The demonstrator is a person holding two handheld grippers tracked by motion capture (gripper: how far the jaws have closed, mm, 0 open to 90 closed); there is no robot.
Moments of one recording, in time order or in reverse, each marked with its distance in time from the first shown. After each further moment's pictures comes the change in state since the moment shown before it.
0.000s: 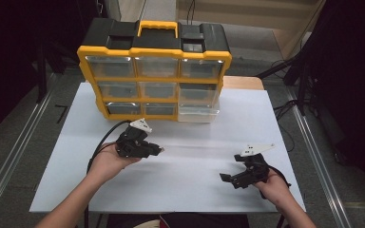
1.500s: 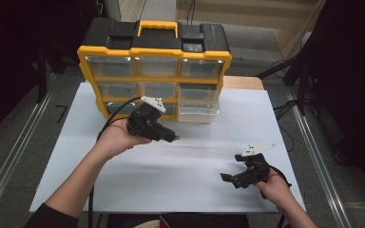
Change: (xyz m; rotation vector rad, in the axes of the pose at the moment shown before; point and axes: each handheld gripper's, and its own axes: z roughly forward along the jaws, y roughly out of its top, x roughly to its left) left arm -0.006 0.072 -0.023 0.004 -0.189 0.153; right arm -0.001 0.000 -0.001 -0.006 0.001 -0.003
